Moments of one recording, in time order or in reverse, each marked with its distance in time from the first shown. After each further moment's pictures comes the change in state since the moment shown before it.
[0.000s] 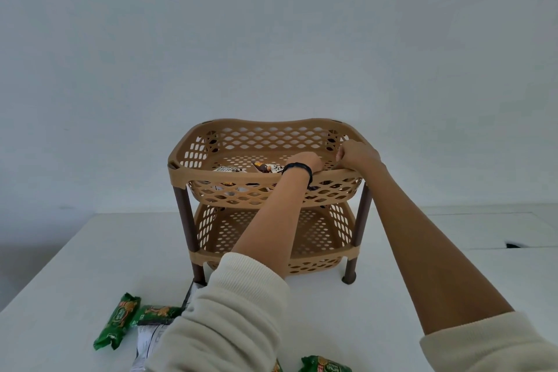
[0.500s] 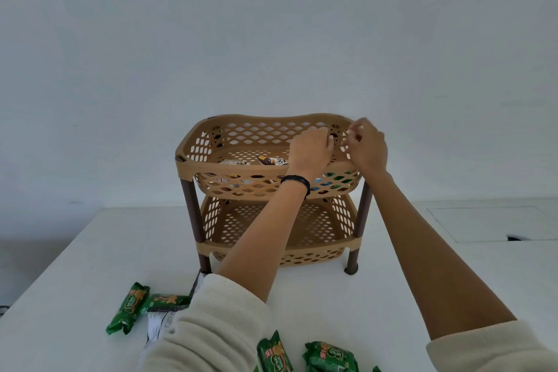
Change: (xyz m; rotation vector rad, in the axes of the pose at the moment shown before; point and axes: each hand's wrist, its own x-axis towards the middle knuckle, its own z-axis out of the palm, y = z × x) left_hand -0.036 0.002 0.008 0.014 0.741 0.286; right_hand -0.018 0.006 0.013 0.548 0.530 -0.053
